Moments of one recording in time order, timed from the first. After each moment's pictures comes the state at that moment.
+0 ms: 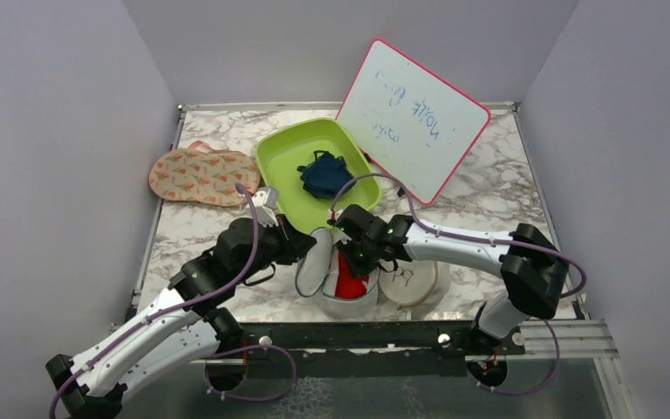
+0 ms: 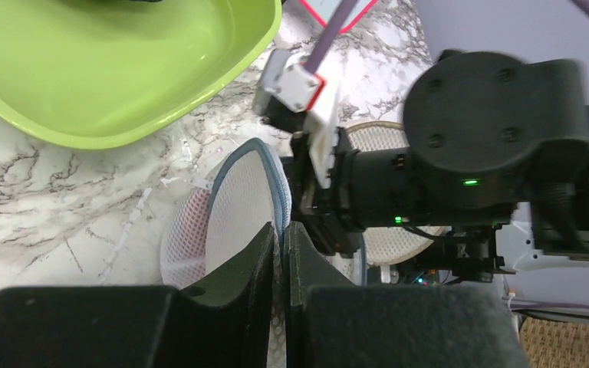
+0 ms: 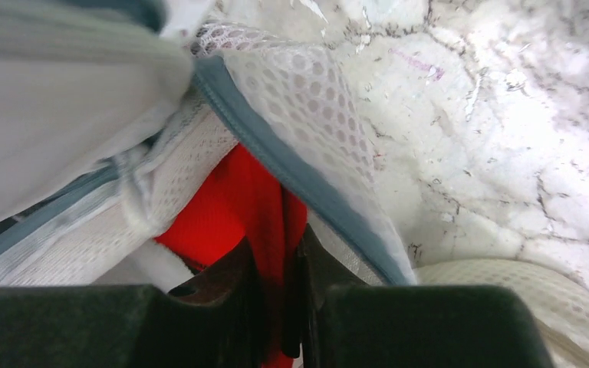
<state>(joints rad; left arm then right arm) -0.83 0.63 0.66 -0.41 -0.07 -0.80 1.03 1.63 1.04 -0.54 -0.04 0.32</state>
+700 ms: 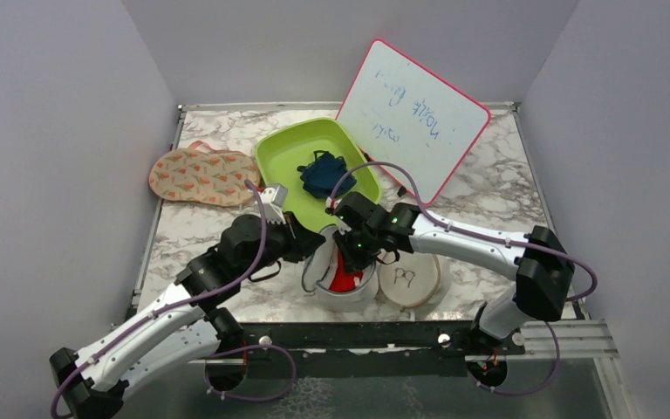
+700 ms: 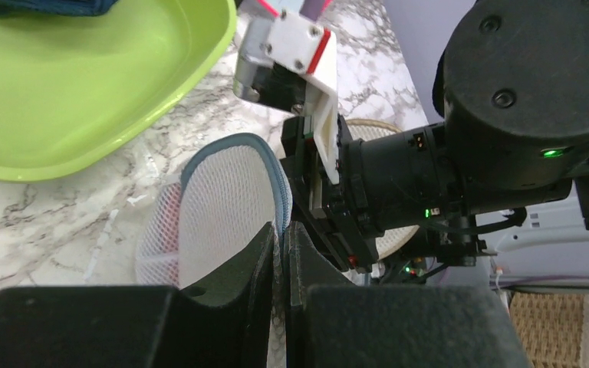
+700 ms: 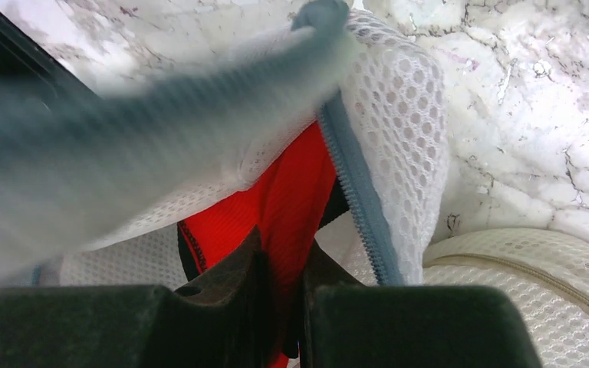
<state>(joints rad) -0.83 0.66 0.65 -0.33 -0.02 -0.76 1.03 1.57 1.17 -0.68 -0.13 0.41</state>
